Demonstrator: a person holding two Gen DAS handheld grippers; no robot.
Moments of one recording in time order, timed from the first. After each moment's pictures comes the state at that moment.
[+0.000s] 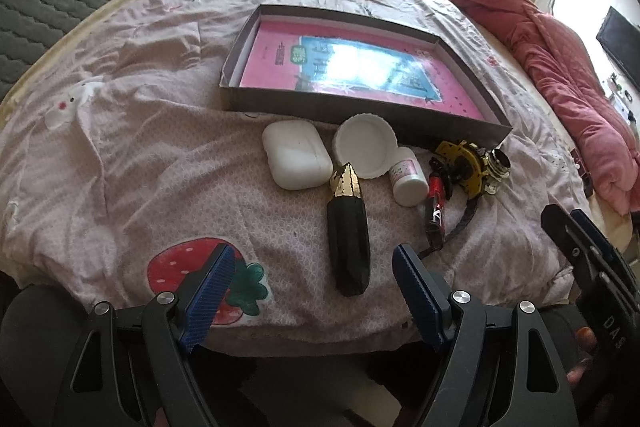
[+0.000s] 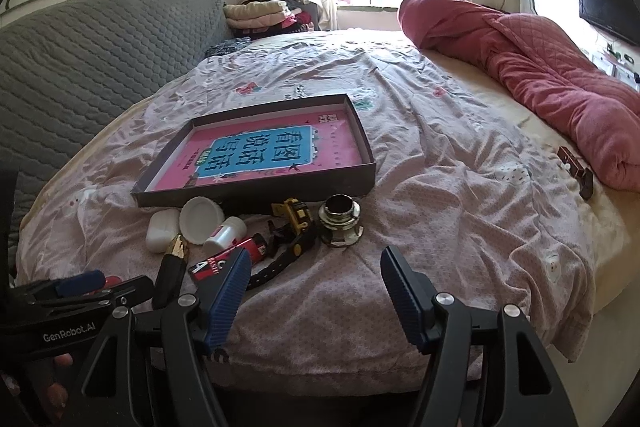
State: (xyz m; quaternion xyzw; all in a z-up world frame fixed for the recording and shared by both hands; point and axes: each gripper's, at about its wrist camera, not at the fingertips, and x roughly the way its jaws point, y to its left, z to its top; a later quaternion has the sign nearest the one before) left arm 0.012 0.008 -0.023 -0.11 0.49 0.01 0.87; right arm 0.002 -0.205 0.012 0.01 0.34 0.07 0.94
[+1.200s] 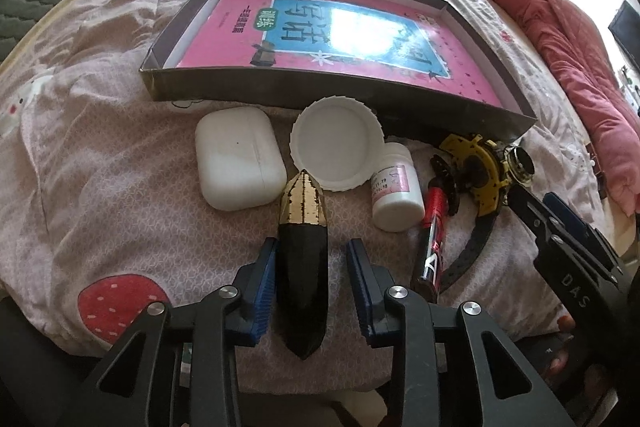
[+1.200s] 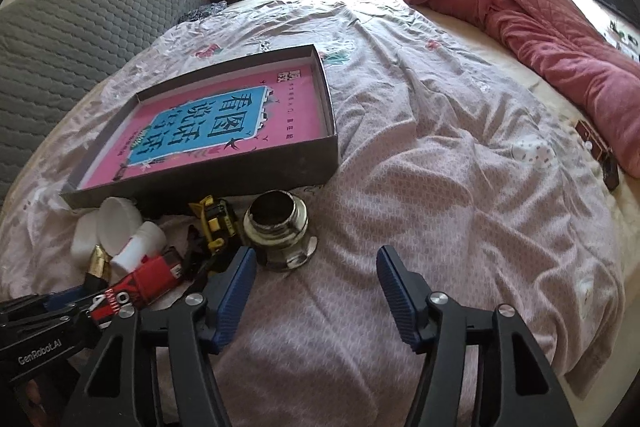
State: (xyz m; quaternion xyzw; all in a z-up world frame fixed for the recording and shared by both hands) left arm 0.069 -0.018 -0.056 -0.12 0.54 0.01 0.84; right arm 0.082 -0.225 -0.036 0.00 0.41 0.05 0.91
